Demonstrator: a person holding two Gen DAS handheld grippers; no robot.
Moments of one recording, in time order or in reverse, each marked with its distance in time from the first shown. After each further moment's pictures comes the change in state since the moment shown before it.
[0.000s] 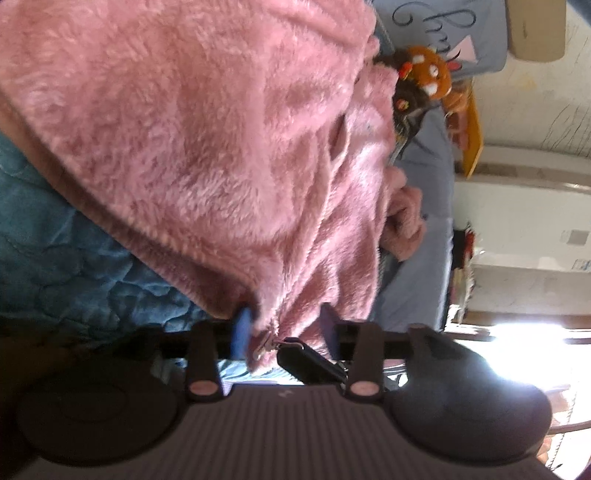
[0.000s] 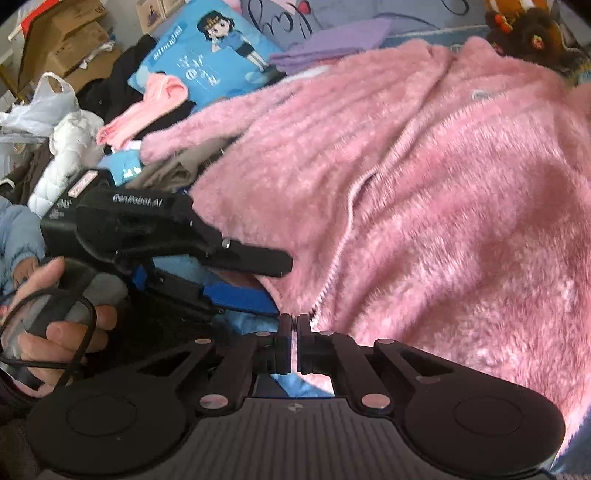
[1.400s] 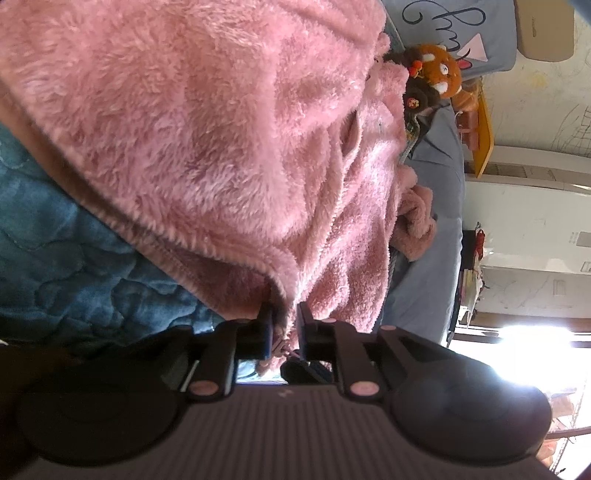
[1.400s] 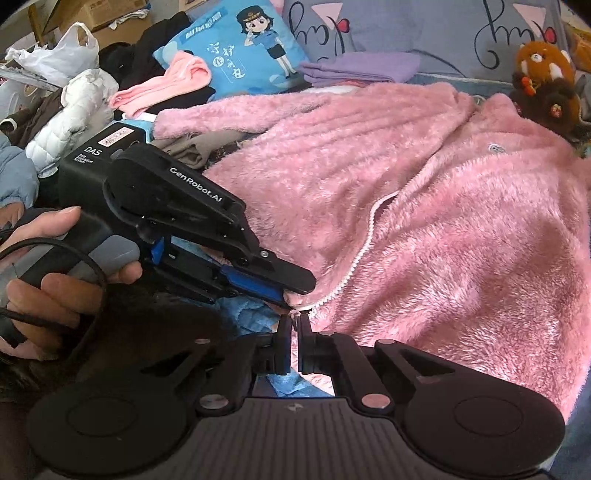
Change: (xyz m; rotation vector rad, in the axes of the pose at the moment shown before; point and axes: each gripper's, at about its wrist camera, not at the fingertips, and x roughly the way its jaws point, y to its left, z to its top) left arm 0.001 0.002 -0.002 -0.012 -0.001 0.022; right arm -0.002 0.035 -0.009 -0.205 -0.054 -0.103
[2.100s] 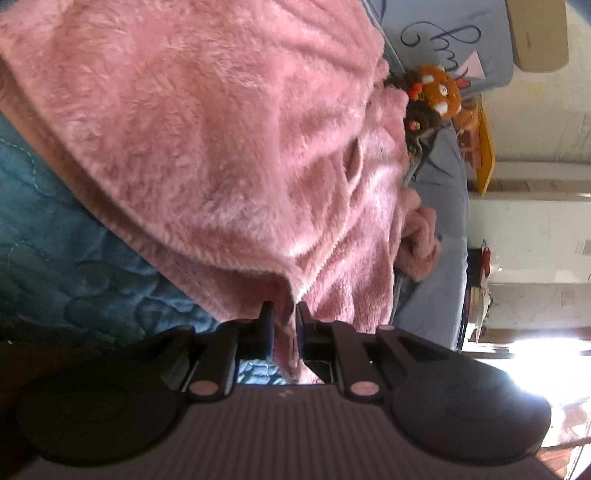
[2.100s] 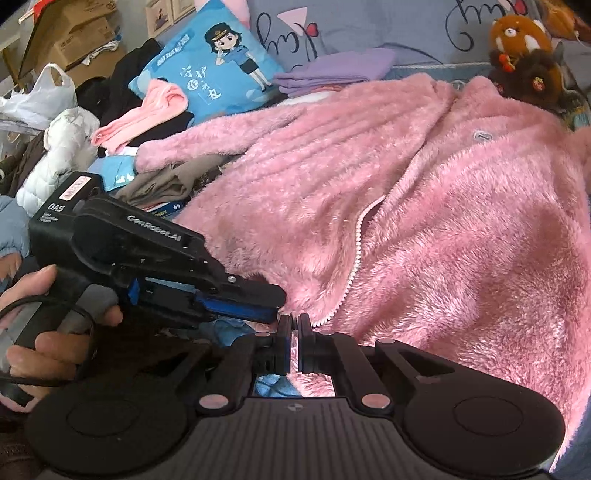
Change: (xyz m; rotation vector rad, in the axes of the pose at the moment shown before) left arm -0.015 -0.001 -0.002 0.011 -0.083 0.031; right arm 0.006 -0.015 0.013 0.127 -0.023 0.024
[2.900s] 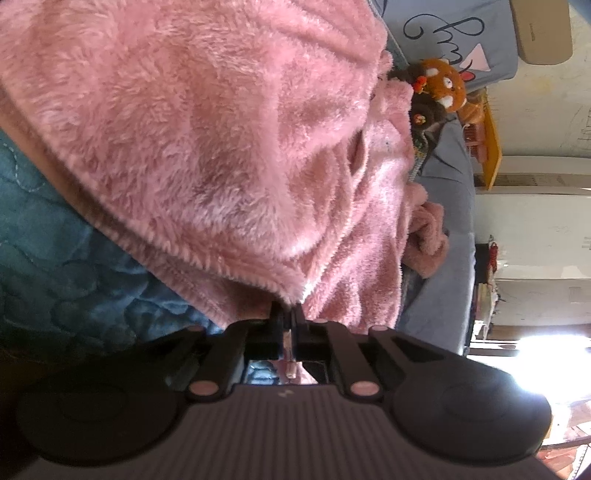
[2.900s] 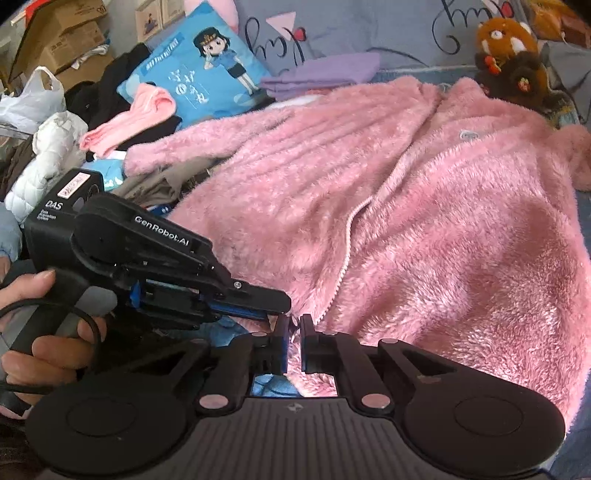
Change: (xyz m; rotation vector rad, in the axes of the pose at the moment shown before) left arm 0.011 -0.004 0.000 0.013 0.006 0.012; right arm -0.004 0.001 -0.007 0.034 -0.043 -0.044
